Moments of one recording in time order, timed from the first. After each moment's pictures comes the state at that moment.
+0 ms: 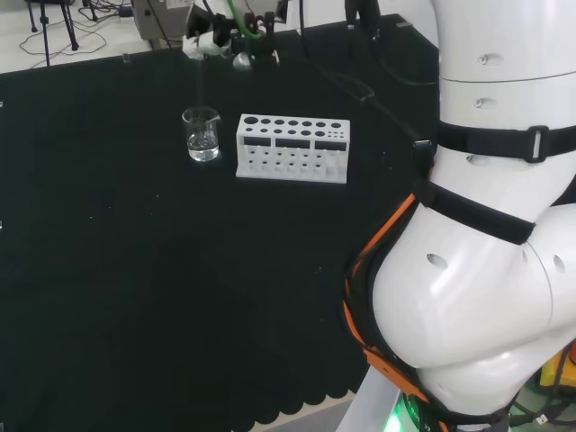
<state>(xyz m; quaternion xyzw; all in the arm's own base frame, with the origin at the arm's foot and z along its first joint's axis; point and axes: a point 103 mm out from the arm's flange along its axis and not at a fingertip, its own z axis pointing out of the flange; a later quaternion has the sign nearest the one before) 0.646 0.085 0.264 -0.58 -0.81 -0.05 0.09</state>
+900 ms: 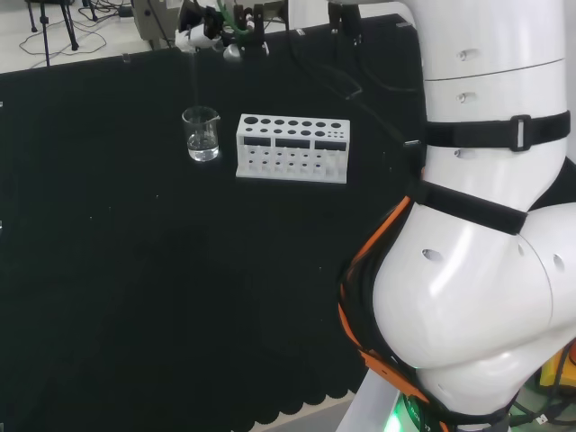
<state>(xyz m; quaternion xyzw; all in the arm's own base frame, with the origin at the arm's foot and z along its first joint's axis) 0.673 0.085 0.263 -0.58 -0.81 -0.04 0.10</state>
